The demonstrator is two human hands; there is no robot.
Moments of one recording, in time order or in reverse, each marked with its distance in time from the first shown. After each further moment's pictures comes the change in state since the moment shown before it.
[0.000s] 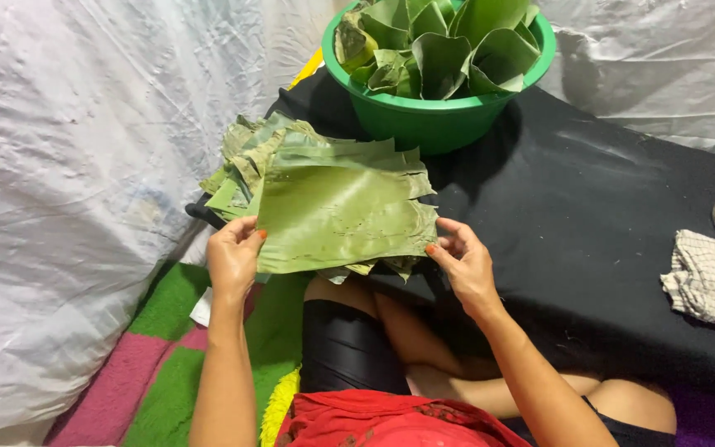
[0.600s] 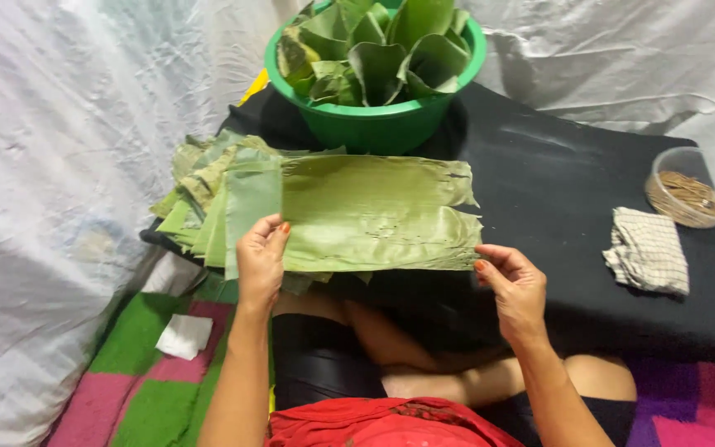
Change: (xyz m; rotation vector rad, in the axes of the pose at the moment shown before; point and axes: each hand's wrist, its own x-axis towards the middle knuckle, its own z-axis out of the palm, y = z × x) left_hand -0.014 -0.011 0.105 -0.484 -0.272 0.015; right_hand -0.043 0.019 -0.116 0.156 0.303 -0.066
